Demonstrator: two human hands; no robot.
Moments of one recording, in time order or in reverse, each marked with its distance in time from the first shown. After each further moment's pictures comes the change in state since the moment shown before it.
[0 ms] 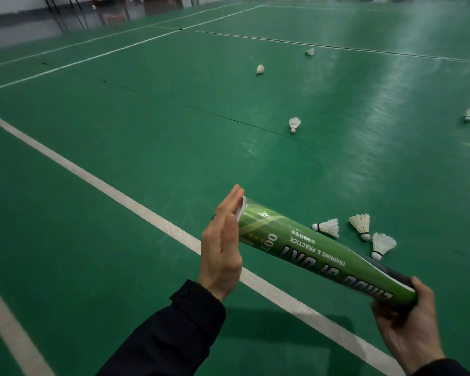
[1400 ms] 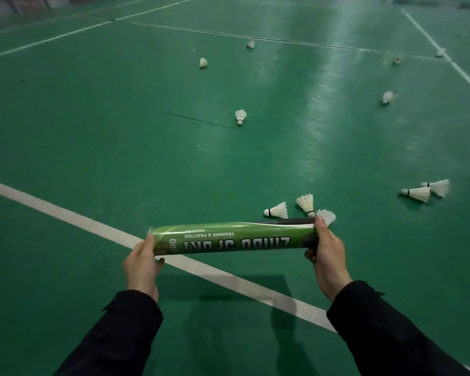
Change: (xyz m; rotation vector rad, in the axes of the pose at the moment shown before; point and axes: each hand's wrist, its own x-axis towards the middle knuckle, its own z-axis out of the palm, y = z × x) left_hand -0.009 -0.084 -0.026 -0.268 0.424 -0.821; right_hand 0.009 -0.004 0.052 -0.625 -0.031 -0.237
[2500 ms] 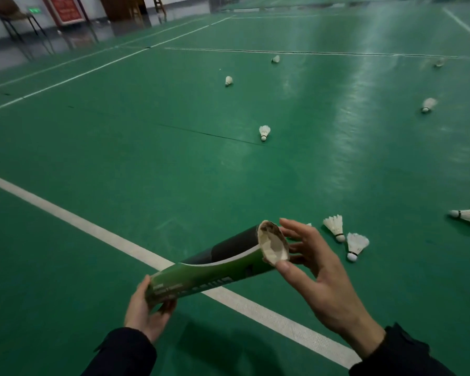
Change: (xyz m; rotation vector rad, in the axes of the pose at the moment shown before) left_hand 0.024 -0.005 -0.040 -0.298 0.062 -0.385; right_hand -0.053 -0.061 0.046 -0.315 -0.656 -0.578
